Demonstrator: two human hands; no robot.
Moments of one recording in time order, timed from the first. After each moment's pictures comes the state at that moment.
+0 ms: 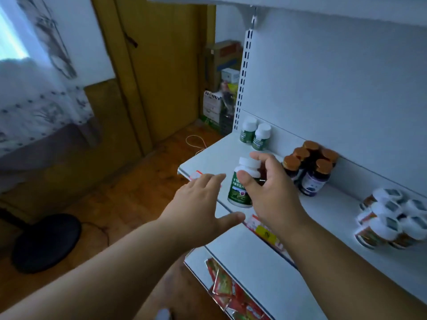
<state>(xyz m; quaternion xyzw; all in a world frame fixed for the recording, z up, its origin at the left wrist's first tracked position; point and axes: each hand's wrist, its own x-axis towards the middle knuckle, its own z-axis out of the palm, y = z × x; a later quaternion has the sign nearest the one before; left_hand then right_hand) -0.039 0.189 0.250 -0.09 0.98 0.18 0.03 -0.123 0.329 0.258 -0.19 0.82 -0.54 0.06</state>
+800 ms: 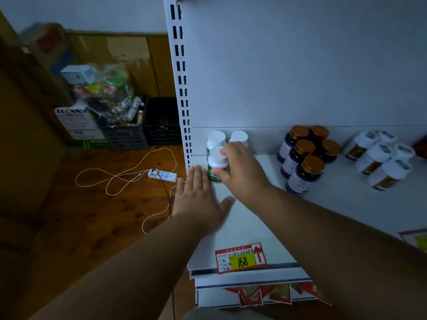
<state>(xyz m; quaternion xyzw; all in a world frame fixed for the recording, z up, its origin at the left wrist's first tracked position) -0.358 0.022 0.120 0.21 0.97 0.05 0.07 -0.354 0.151 0.182 0.02 0.96 -0.26 -0.10</state>
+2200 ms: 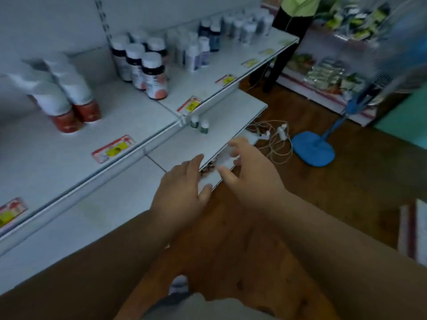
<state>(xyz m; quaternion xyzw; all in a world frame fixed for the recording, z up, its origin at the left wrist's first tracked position) 0.069 0.515 0.158 0.56 0.80 0.20 0.10 0.211 0.605 0.209 0.42 0.85 -0.25 -0.18</state>
